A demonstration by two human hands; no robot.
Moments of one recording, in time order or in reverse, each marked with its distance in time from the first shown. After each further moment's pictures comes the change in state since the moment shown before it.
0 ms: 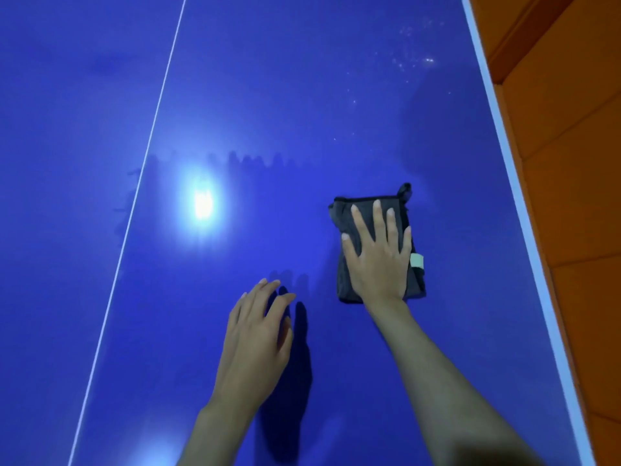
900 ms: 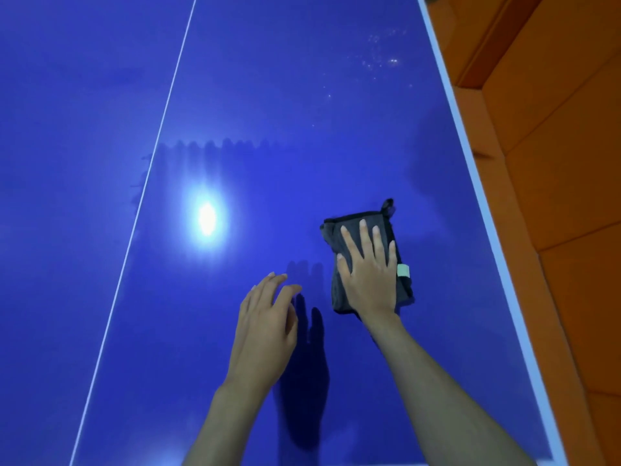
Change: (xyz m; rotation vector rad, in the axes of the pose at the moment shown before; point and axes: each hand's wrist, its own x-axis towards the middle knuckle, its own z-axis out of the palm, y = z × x) left_hand -0.081 0.054 0.014 -0.023 0.071 0.032; right_hand -0.112 0.041 -0.019 0.002 -0.072 -0.057
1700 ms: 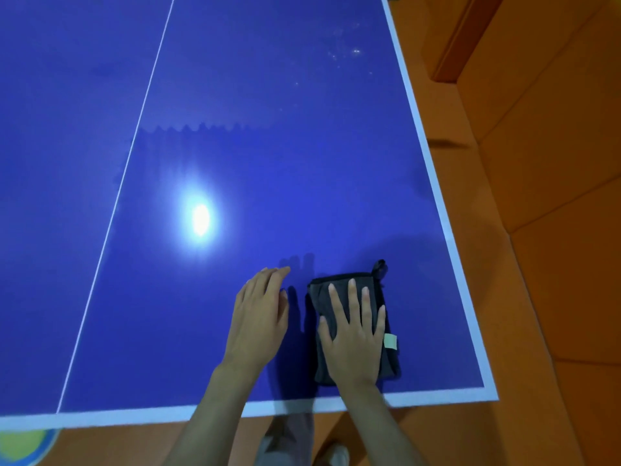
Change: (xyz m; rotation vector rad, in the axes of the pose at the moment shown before) left_hand -0.068 0.055 0.025 0.018 -0.007 0.010; right_hand -0.213 0.033 -0.021 0.032 -0.015 0.095
